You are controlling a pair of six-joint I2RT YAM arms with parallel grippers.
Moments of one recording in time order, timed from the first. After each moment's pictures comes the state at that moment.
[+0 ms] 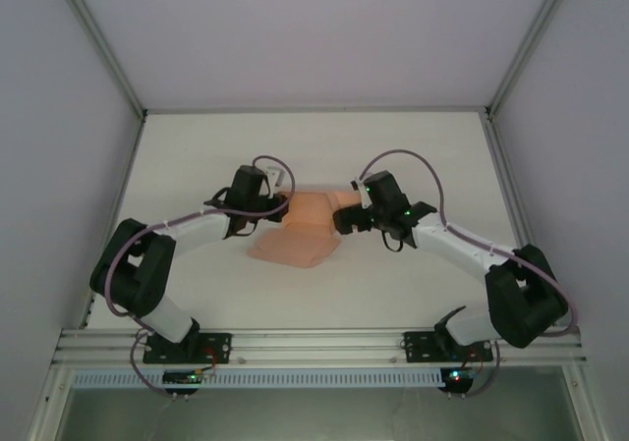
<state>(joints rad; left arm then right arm) -0.51 1.59 0.83 0.01 0.21 -0.30 0.57 1.40 0.84 -0.28 -0.03 0.21</state>
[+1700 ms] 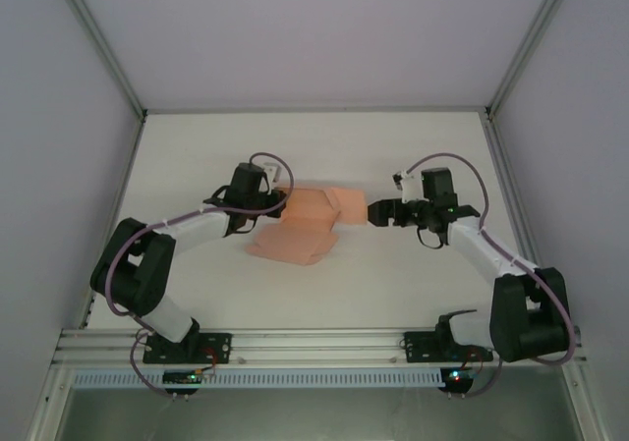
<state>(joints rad) -0.49 1.58 0.84 0.02 0.15 -0.31 0.19 1.29 0.73 -0.27 -0.55 0.12</state>
